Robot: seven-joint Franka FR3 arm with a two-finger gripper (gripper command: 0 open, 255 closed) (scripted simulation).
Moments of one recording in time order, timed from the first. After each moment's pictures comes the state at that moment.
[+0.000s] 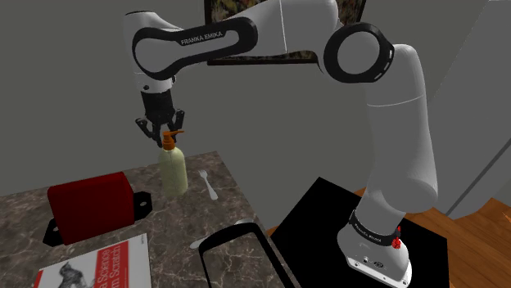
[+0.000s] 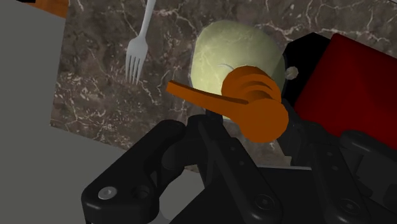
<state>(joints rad) 0.19 0.47 0.31 -1.40 -0.12 1.80 0.62</state>
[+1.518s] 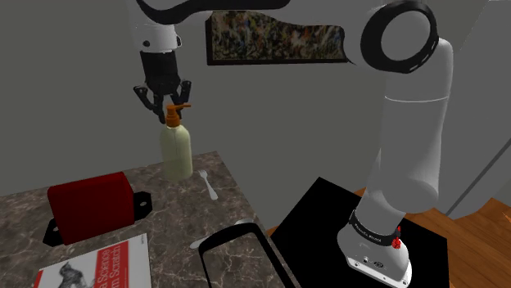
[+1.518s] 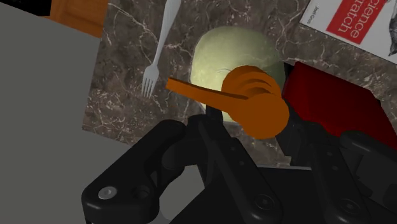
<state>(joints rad) 0.20 0.28 0.35 -1.41 -0.06 1.62 0.66</state>
